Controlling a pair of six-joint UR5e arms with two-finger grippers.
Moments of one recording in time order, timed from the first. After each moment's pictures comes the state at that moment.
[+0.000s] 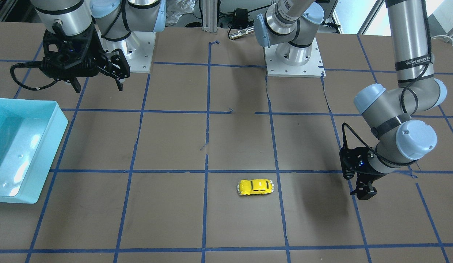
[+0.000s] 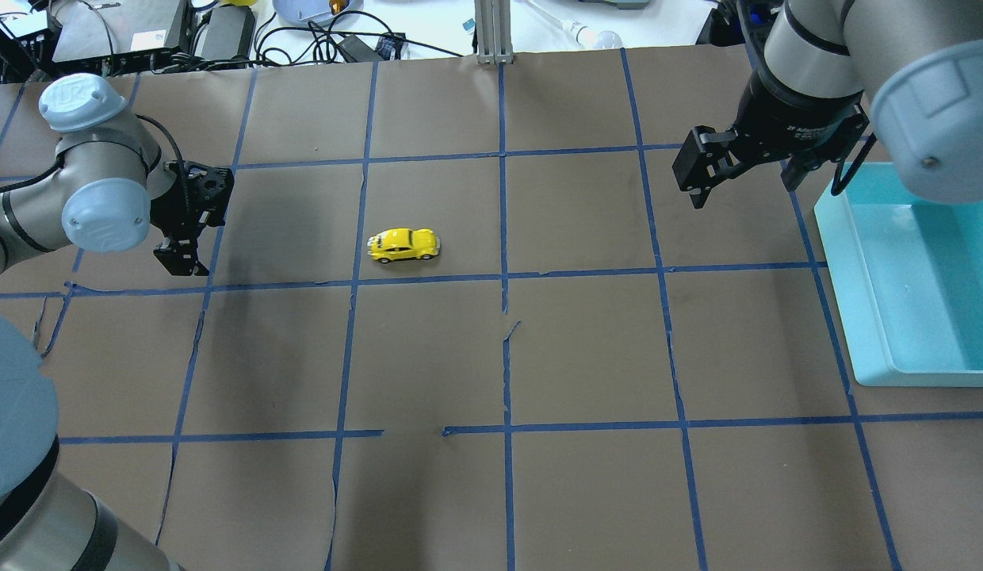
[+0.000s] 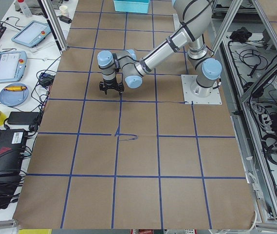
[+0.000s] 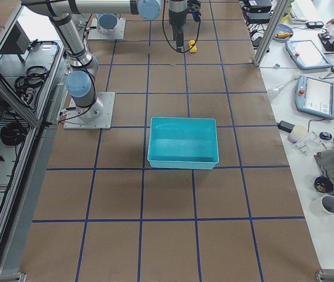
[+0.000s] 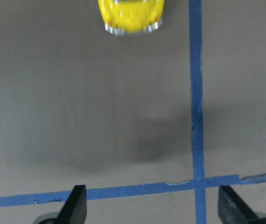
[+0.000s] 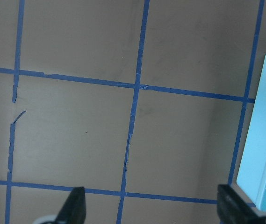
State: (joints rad) left arm -1.23 -2.02 -1.76 -0.96 1.62 1.96; right arm 1.59 -1.63 1.64 -1.63 -1.62 -0.12
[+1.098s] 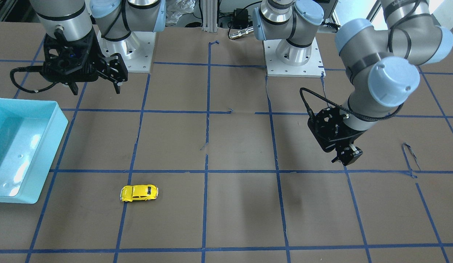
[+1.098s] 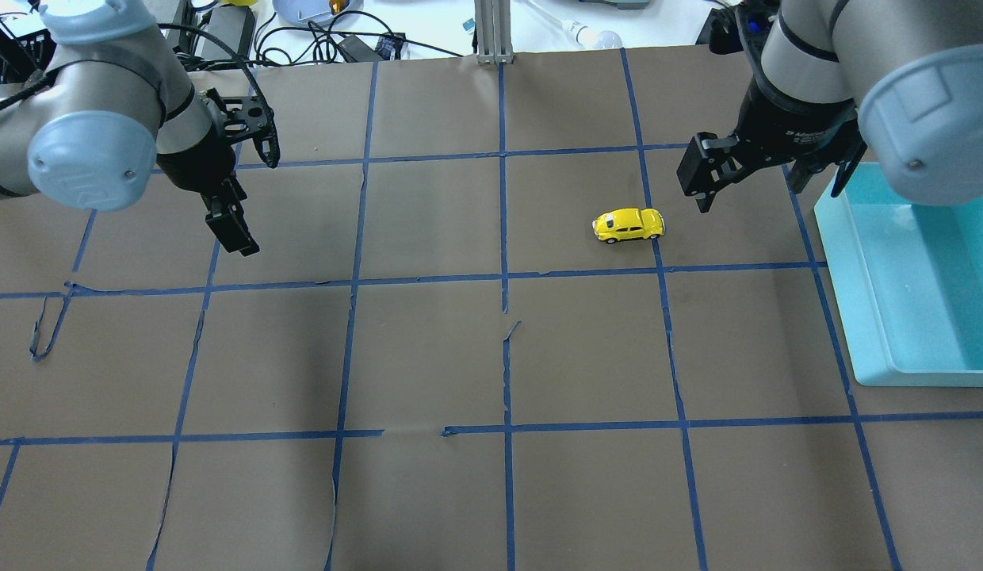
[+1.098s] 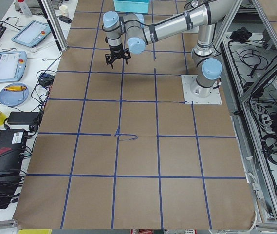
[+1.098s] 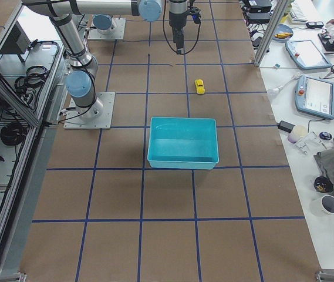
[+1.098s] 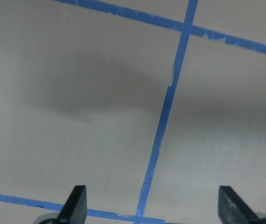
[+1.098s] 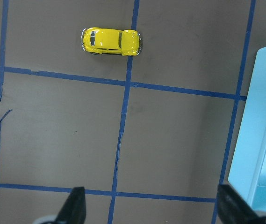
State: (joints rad) left arm -1.45 -1.74 -1.69 -1.35 1.62 1.25; right arm 1.59 -1.61 1.65 -1.64 -1.65 -0.11
